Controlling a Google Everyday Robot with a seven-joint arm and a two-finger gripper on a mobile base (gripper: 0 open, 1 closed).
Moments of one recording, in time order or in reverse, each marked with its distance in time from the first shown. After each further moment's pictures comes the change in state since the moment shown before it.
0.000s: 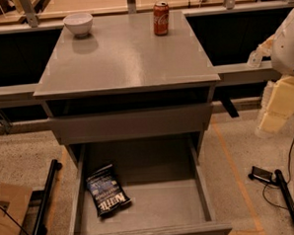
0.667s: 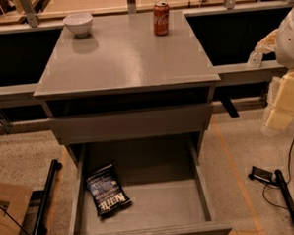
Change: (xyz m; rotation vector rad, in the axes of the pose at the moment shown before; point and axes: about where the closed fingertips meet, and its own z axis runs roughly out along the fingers) arm -0.003 0.002 -0.010 -0.035 -0.026 -0.042
